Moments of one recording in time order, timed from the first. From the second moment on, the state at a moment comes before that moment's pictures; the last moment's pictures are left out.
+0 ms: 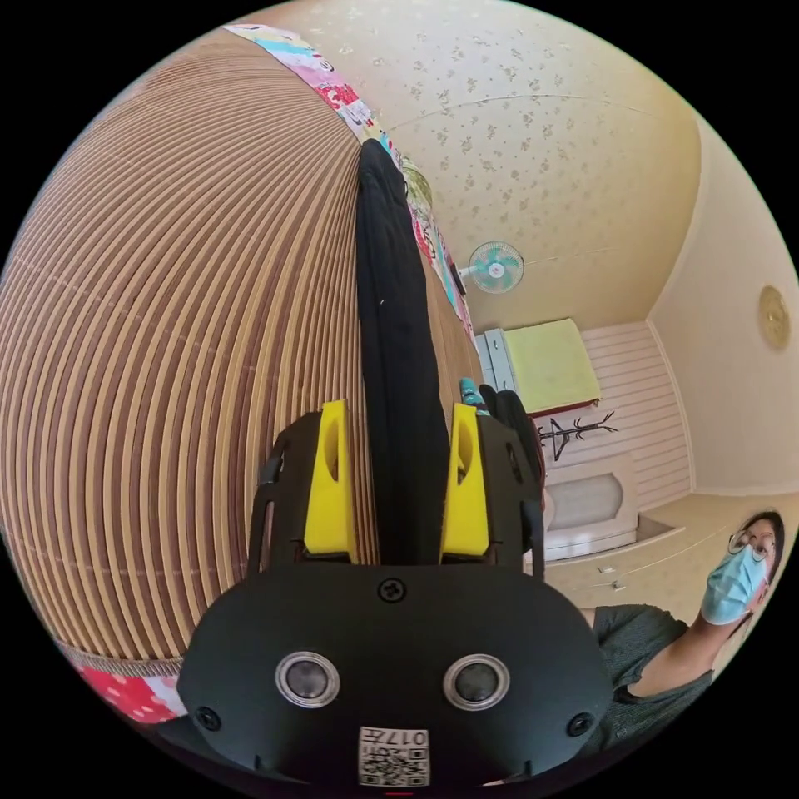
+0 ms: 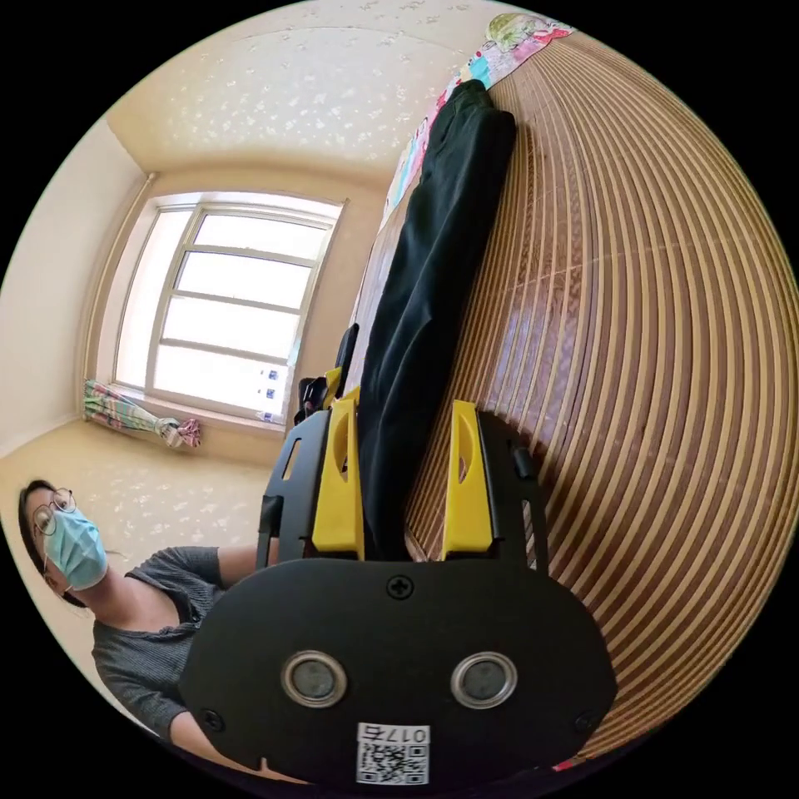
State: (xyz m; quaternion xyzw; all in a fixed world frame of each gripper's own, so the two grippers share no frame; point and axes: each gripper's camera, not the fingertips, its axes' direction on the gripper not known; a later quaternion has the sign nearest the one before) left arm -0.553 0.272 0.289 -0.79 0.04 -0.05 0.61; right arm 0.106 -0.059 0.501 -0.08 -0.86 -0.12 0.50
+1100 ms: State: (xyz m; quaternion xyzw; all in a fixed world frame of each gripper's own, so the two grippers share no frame) left arm -0.114 -0.020 -0.022 -0.45 0.51 0.17 0.71; right arm 0.639 0.075 0.061 0.46 -0.82 -0.19 0.27
